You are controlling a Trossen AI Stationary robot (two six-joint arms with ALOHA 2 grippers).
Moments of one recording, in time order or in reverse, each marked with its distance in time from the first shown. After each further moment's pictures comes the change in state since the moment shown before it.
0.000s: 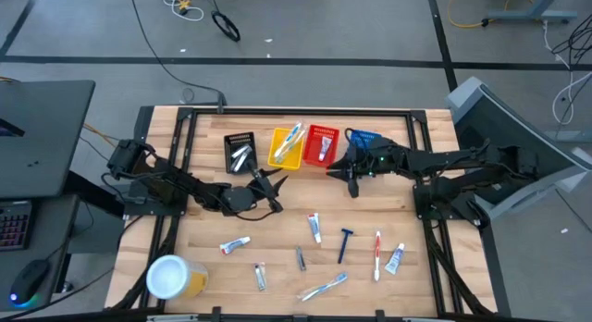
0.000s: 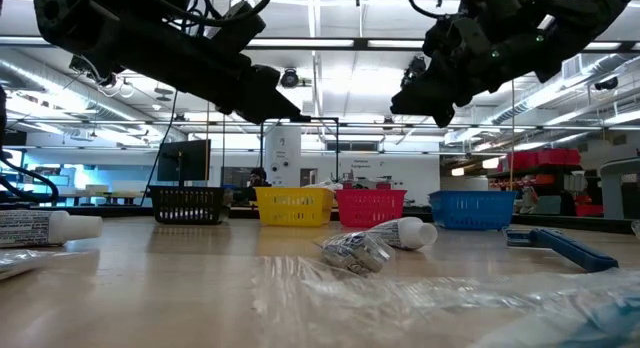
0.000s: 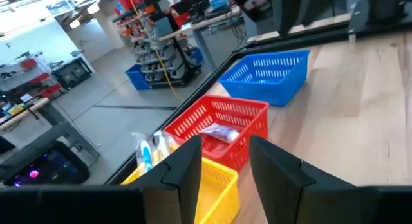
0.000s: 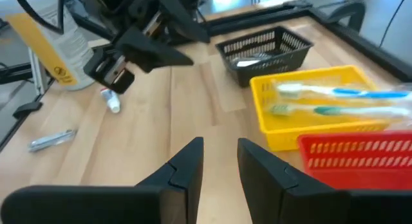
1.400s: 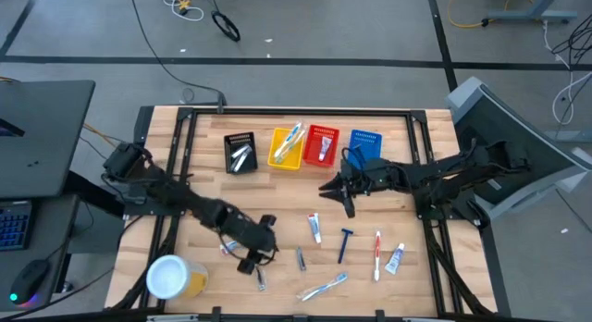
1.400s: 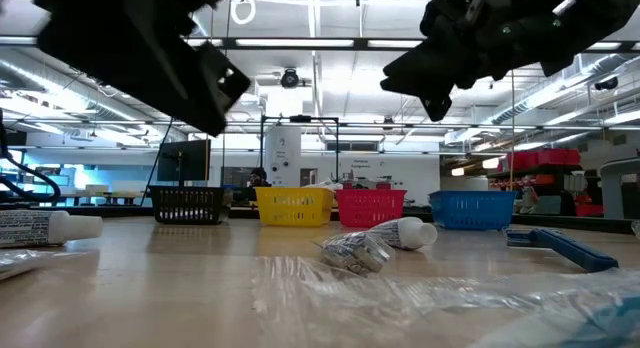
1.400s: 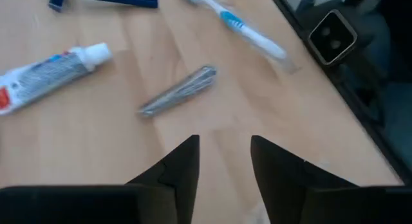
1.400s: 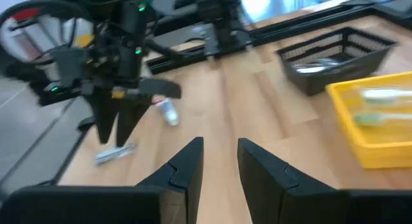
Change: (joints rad) left arm -0.226 -0.007 0.238 -0.724 0.930 -0.351; right arm 0.236 0.095 0.000 0.188 0.098 0.157
